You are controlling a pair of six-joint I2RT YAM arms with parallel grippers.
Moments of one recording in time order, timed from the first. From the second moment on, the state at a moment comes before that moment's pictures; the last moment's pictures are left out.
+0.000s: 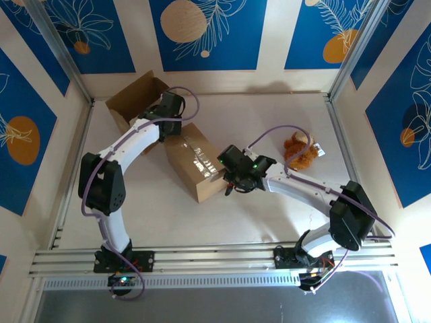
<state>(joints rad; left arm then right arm) -0.41 1.84 1.57 -0.67 -0.37 -0.21 0.83 1.46 1.06 -0.70 0.25 1.27</state>
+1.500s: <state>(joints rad) -0.48 1.37 1.27 -0.74 0.00 -0.39 0.36 1.13 0.98 -0.76 -0.20 0.63</state>
